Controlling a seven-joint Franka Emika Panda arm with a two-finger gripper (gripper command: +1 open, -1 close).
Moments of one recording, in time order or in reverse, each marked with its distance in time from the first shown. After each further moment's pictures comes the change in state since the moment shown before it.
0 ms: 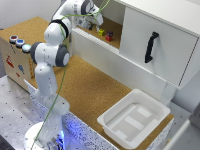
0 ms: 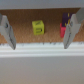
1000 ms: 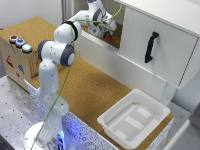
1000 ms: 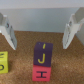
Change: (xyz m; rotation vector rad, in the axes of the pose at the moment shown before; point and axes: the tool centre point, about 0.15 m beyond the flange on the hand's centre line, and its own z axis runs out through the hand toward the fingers) arm 0.138 0.074 0.037 -0.106 0.251 0.007
